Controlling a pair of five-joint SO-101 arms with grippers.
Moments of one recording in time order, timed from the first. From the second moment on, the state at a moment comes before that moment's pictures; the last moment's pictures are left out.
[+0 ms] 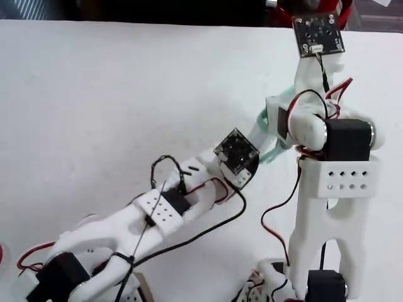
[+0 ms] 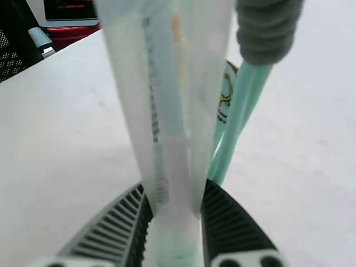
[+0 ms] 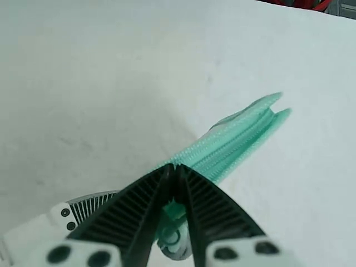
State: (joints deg) left arm 41.7 -17.5 57.7 -1.6 -3.2; right arm -6.2 -19.8 -9.5 93.2 9.7
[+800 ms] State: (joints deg) left arm 41.3 -31.7 66.5 -1.5 -4.4; right arm -3.3 -31.4 -14.1 98.1 19.6
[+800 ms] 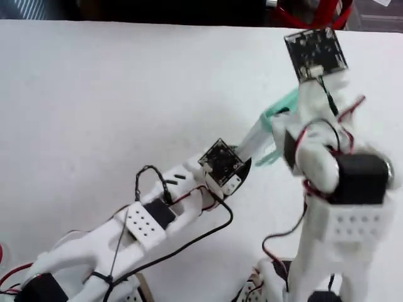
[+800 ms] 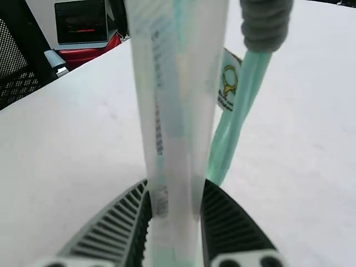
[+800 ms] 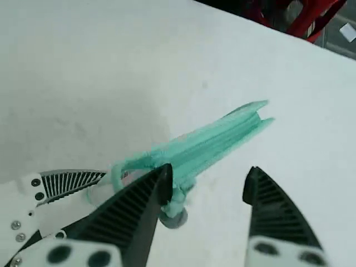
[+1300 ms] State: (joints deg) left arm 41.3 -31.2 65.9 -1.5 -4.4; right arm -6.0 -52.5 17.4 92.5 21.3
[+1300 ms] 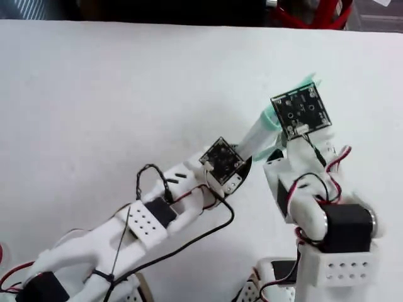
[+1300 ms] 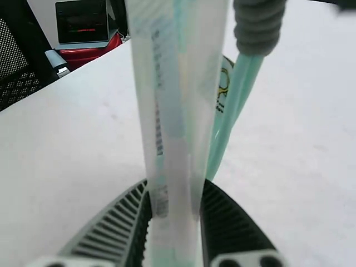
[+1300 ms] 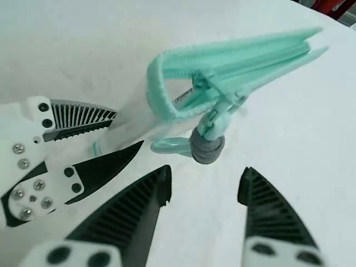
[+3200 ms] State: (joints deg) left arm 41.7 -30.1 66.0 -1.5 -5.0; right arm -34.1 -71.3 29.9 97.5 42.1
